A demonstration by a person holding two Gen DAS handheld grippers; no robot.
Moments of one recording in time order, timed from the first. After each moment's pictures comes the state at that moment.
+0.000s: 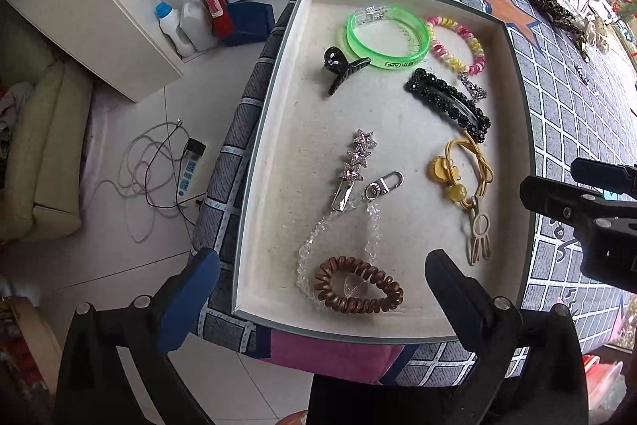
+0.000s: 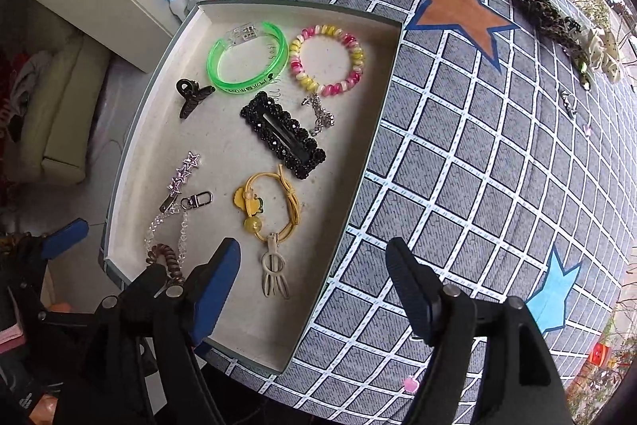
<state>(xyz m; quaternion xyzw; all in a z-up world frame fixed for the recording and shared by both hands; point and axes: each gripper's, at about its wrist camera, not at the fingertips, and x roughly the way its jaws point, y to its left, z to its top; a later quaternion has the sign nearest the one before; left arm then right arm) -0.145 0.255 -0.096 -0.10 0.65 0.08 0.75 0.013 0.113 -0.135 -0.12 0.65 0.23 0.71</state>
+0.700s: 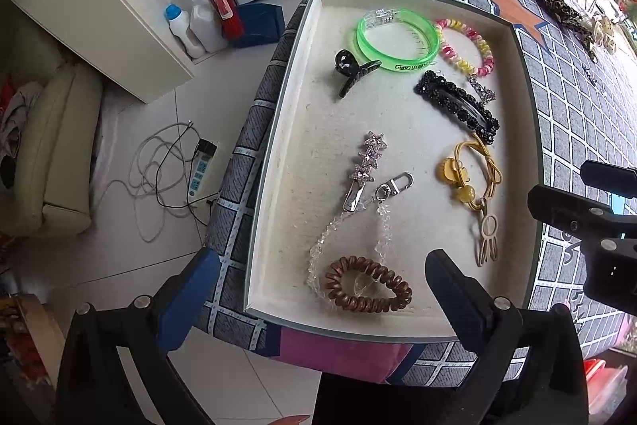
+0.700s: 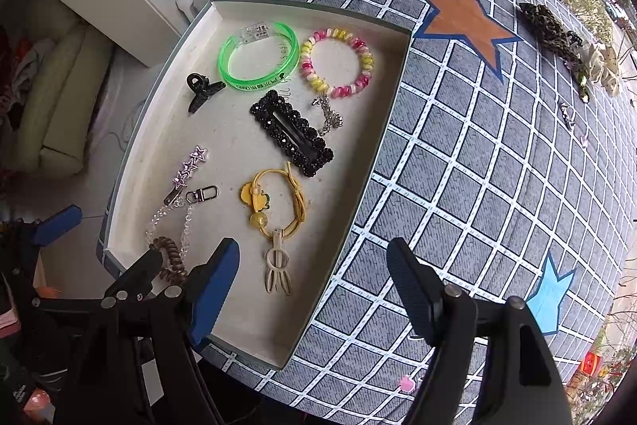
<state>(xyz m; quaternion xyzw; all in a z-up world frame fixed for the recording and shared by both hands) -0.145 0.255 -0.094 -0.09 0.65 0.09 0.75 0.004 0.108 -0.126 -0.14 0.64 0.24 0.72</state>
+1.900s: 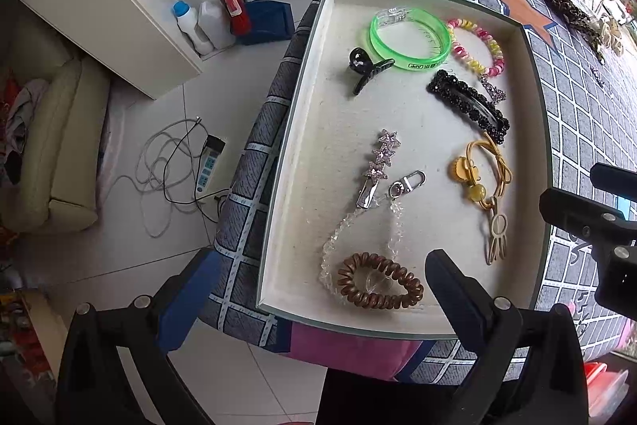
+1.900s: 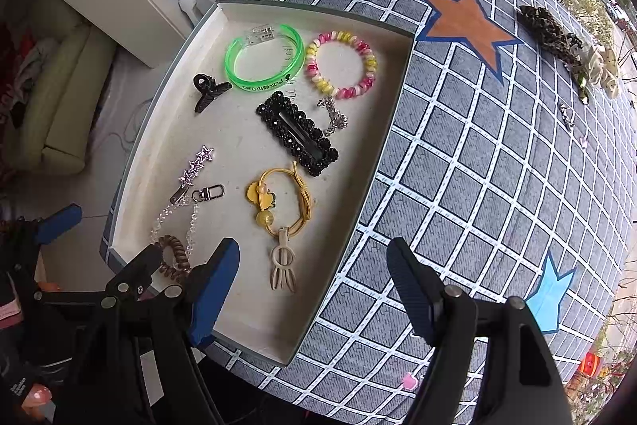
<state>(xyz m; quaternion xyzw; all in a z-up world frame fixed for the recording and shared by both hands) -0.146 0.259 -0.094 -0.09 0.66 0.11 0.74 0.000 0.110 -0.122 -0.14 0.64 0.24 0.72</state>
